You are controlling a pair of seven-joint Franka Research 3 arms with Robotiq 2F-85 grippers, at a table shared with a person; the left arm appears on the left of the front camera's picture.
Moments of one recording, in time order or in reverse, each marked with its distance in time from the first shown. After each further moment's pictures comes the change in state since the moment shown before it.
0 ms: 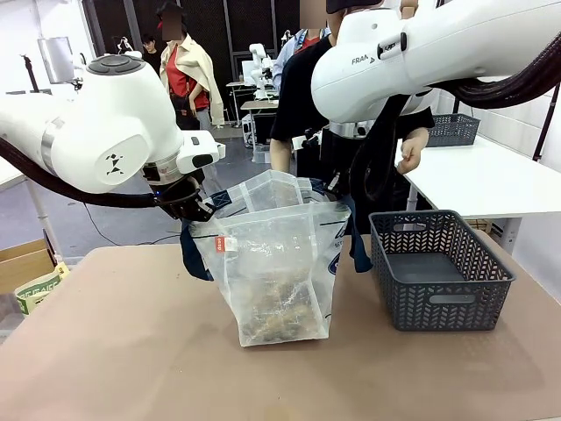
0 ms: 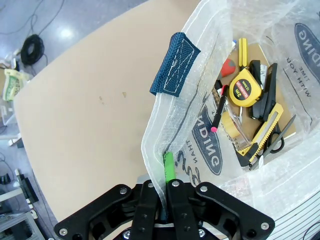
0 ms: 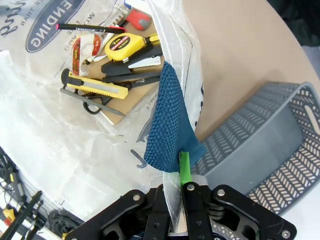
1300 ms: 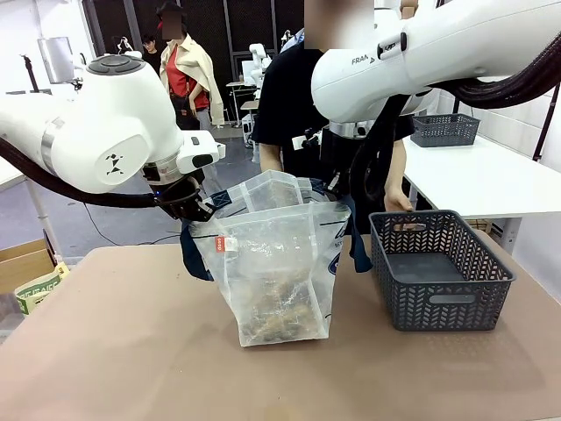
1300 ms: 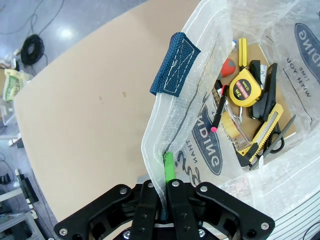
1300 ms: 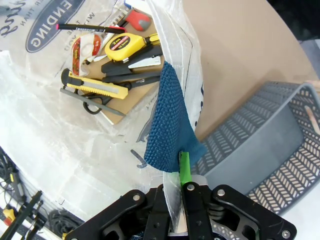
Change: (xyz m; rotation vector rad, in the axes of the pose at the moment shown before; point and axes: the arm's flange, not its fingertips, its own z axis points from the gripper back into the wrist) left arm 0.000 0.000 0.000 0.000 0.000 0.000; right arm 0.000 0.000 0.000 0.000 0.000 0.000
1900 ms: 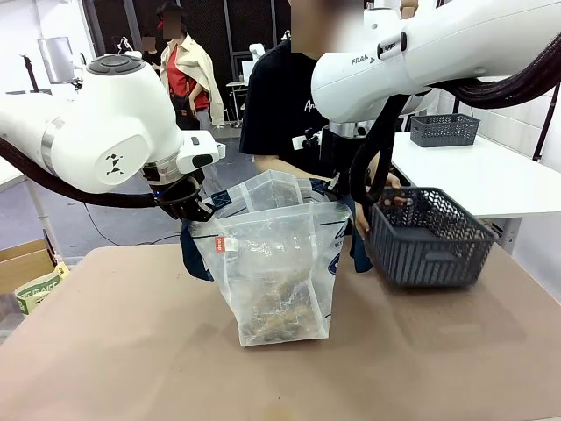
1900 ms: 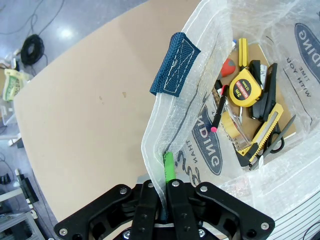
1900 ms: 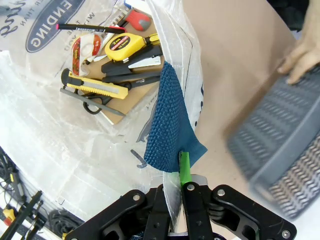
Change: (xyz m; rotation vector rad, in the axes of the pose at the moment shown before) left arm 0.000 0.000 0.000 0.000 0.000 0.000; right arm 0.000 0.000 0.000 0.000 0.000 0.000
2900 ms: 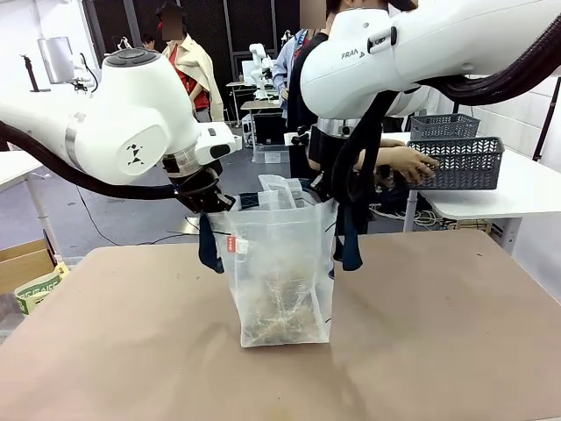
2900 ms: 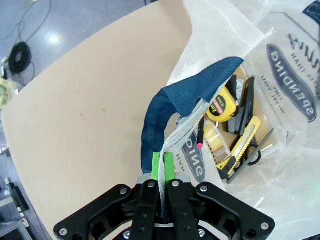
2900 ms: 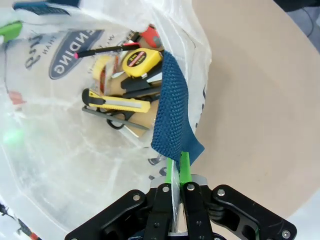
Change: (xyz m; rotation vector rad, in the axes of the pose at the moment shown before) left arm 0.027 -0.022 0.000 -0.068 -0.024 0.004; right arm 0.015 0.018 0.001 0.057 -0.028 -0.123
